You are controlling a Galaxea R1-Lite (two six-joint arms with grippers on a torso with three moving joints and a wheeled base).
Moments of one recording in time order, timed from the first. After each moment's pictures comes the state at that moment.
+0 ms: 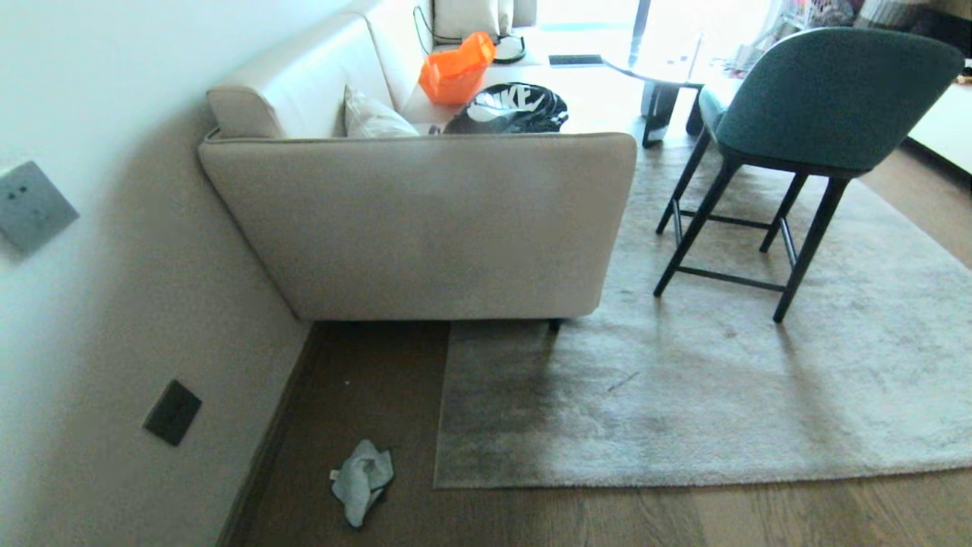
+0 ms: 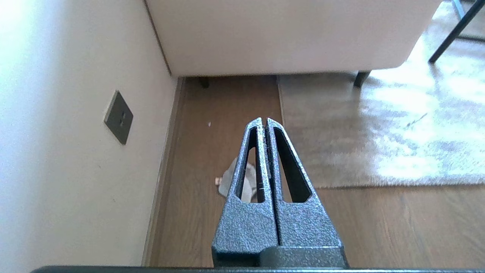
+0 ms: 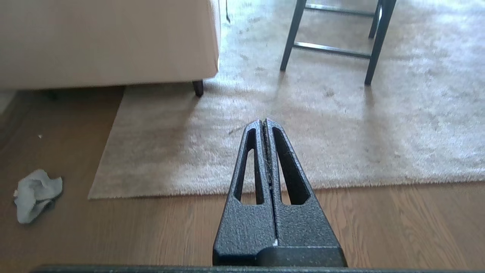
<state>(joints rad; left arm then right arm) -0.01 0.00 0.00 0.00 -0.01 0.01 0.00 0.00 0.00 0.00 -0.03 0.02</state>
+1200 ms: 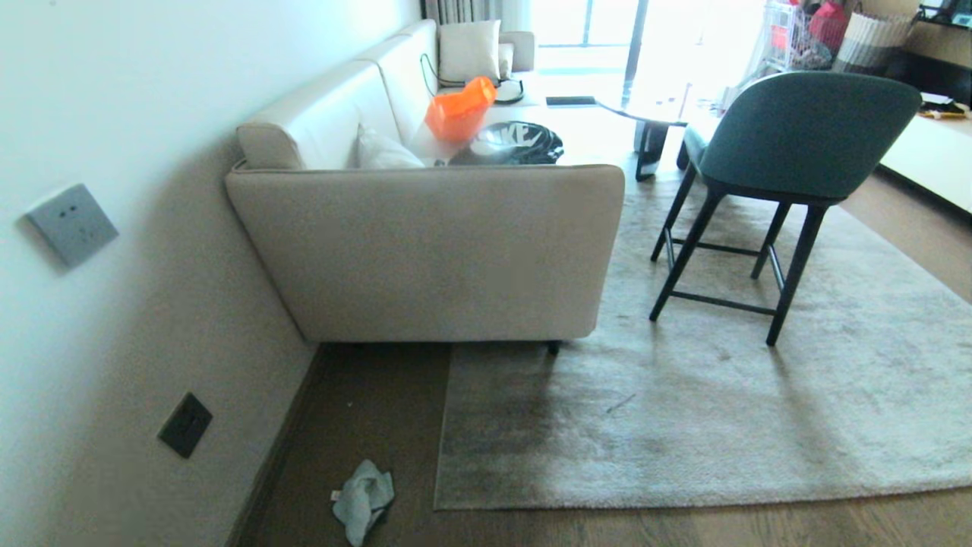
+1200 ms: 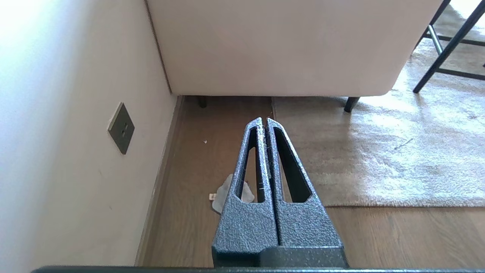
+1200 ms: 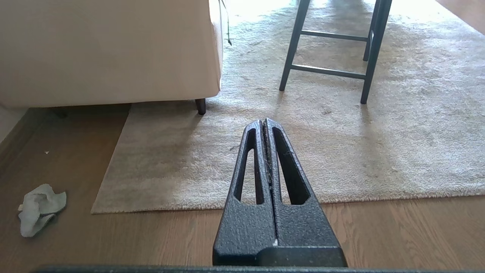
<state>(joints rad) -0.01 0.00 0.00 0.00 -0.01 -0.03 0.00 0.00 0.00 0.00 -0.03 0.02</state>
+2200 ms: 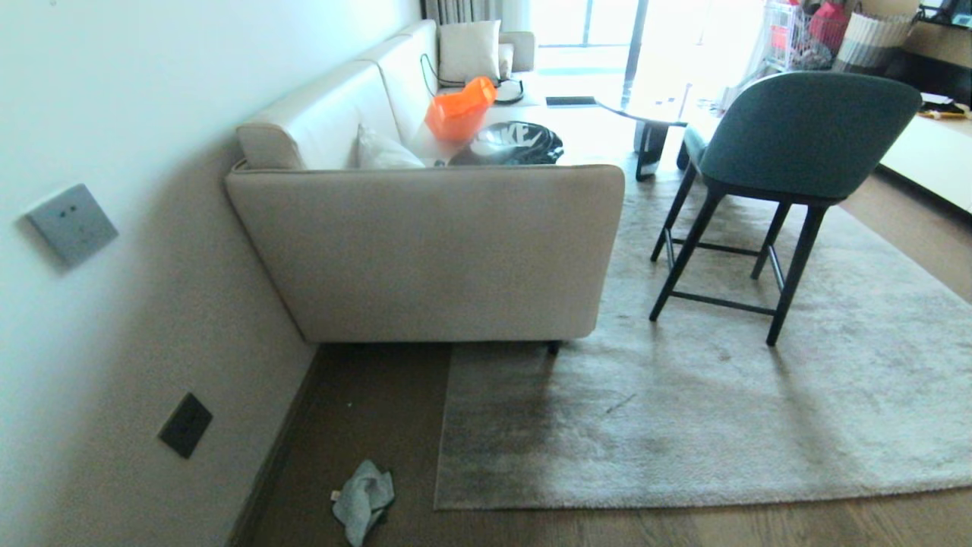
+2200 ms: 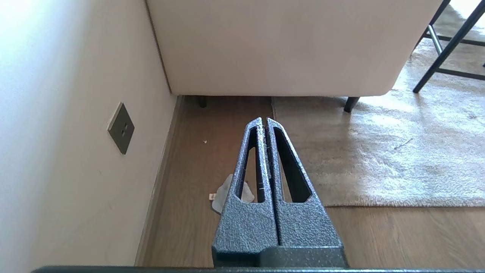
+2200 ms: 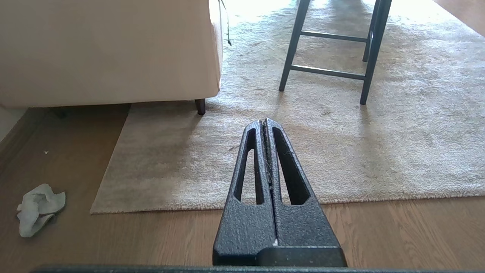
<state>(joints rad) -0.01 0.00 0.00 0.00 -0.01 -0.03 0.00 0.00 0.00 -0.01 -0.03 0.01</state>
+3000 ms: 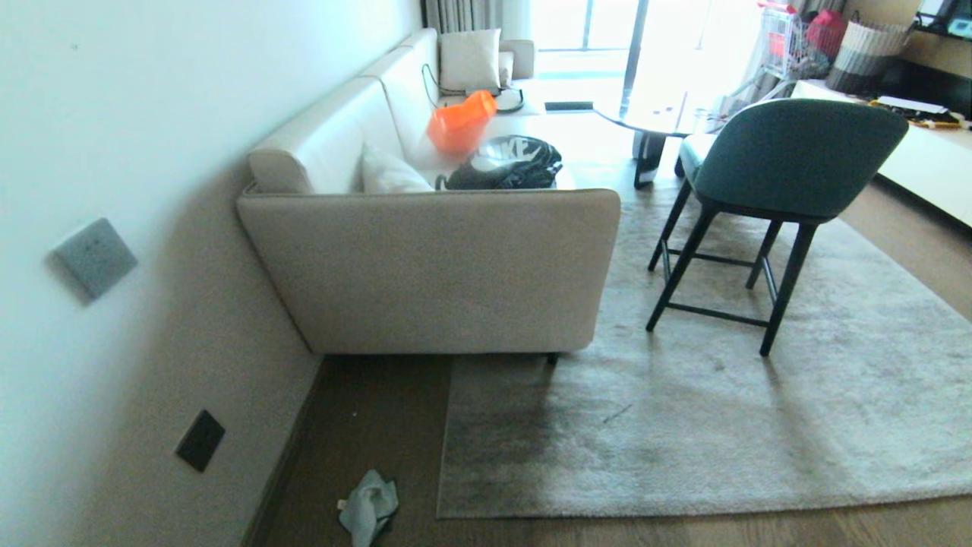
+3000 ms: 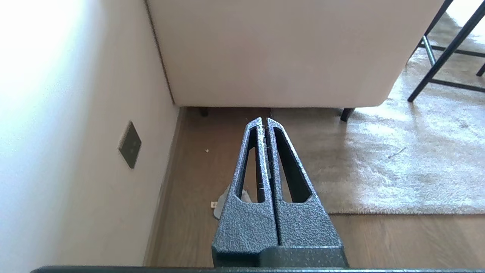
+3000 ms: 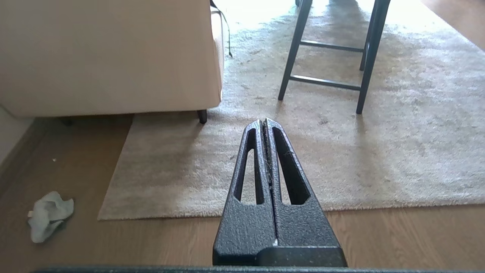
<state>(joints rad) -0.01 0.00 0.00 0.00 -0.01 -0.03 0.00 0.00 0.00 -0.01 -0.03 0.01</state>
